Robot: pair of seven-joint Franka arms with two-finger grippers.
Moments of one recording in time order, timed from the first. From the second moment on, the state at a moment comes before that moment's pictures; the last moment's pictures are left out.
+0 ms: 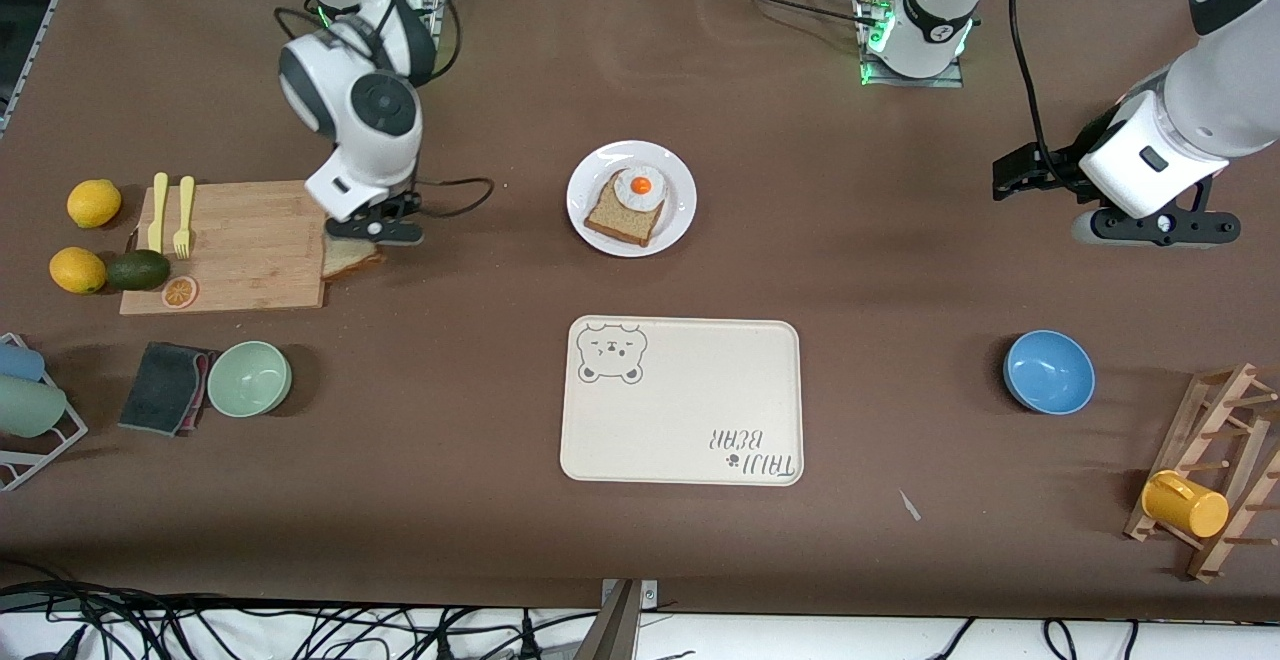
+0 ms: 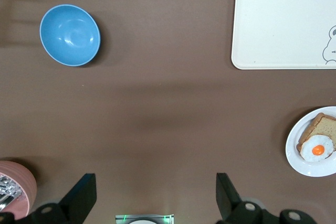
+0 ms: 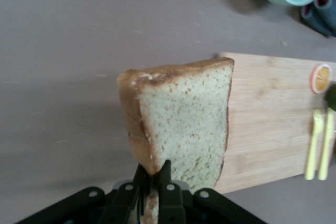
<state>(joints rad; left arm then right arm) 0.02 0.11 -0.16 -1.51 -0.03 1.45 -0.13 0.02 0.07 0.46 -2.31 -0.44 2.14 0.68</state>
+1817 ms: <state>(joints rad) 0.02 0.11 -0.16 -1.51 -0.03 1.45 -0.13 0.47 0.51 0.58 -1.79 -0.24 2.13 1.43</state>
